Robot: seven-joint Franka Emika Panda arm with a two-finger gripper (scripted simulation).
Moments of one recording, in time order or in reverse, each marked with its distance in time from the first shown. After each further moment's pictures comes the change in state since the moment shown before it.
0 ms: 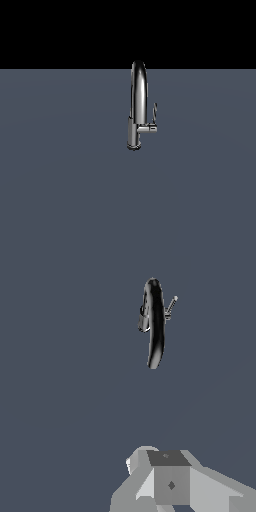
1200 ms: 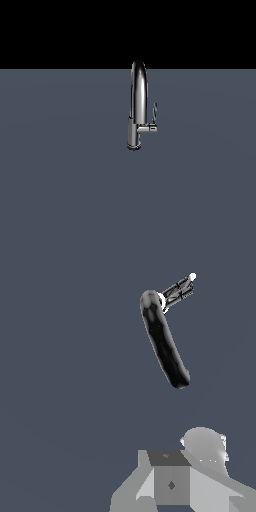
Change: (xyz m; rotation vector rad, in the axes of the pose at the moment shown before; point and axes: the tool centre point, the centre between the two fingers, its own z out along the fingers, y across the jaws) arm 0.135 0.020 0.029 0.325 -0.325 0.322
